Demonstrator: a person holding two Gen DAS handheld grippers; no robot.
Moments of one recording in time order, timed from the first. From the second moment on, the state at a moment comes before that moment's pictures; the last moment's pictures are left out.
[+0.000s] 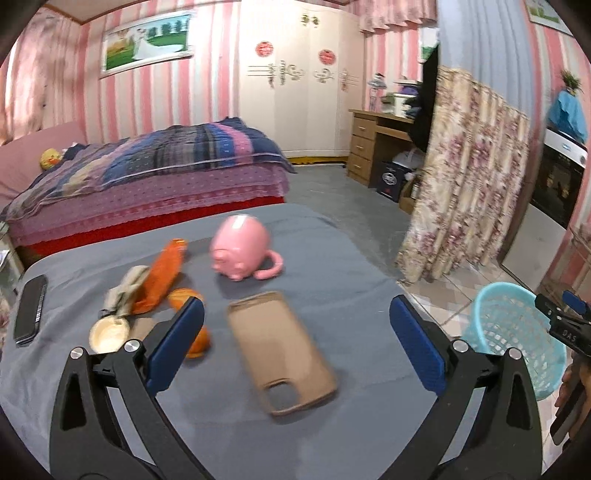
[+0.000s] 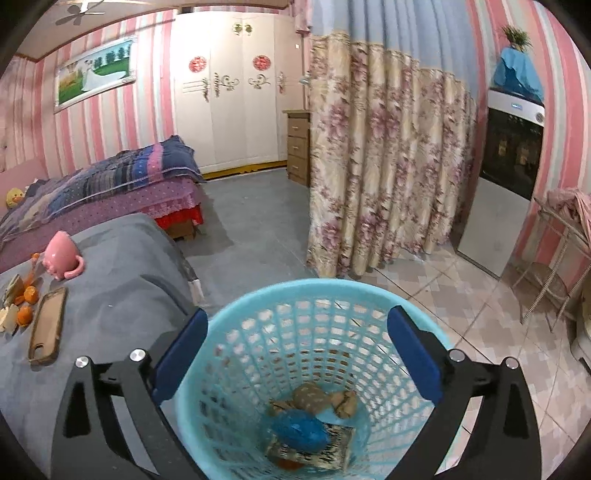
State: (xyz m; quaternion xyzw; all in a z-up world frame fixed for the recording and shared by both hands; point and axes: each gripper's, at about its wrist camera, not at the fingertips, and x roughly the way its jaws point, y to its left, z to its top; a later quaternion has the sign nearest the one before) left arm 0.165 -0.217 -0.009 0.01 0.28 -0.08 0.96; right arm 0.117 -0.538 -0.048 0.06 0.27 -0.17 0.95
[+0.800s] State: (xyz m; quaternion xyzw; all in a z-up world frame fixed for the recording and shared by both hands) left arm 0.132 -0.002 -0.019 -0.04 0.28 0.09 0.95; right arm 0.192 -0.309 -0.020 0.01 0.24 0.04 0.97
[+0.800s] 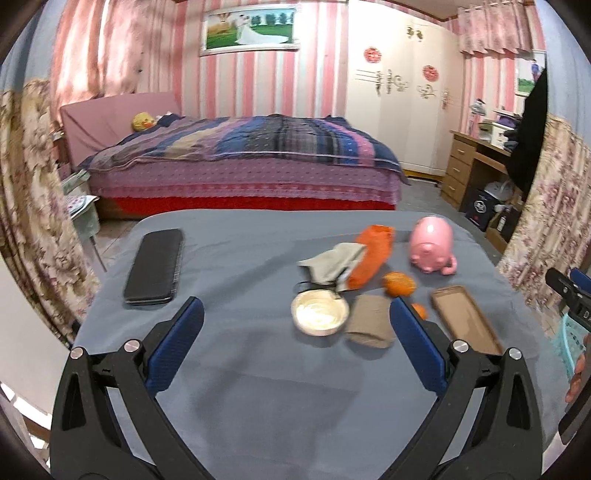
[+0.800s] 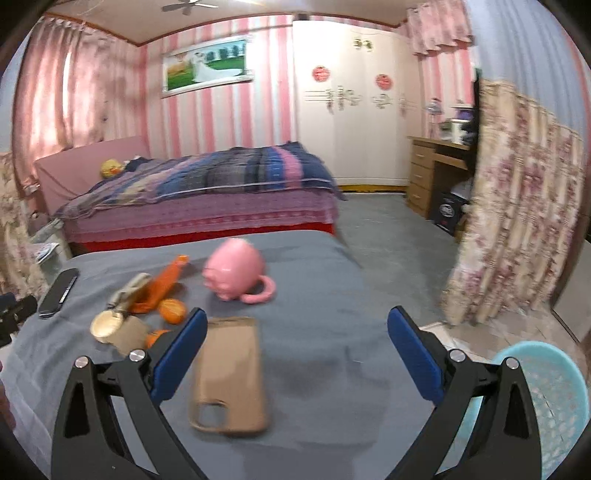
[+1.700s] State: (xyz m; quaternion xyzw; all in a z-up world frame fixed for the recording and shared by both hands) left arm 0.198 0.020 -0.088 -0.06 0.35 0.11 0.93; right arm 0.238 -0.232 -0.061 -0.08 0.29 0.10 0.95
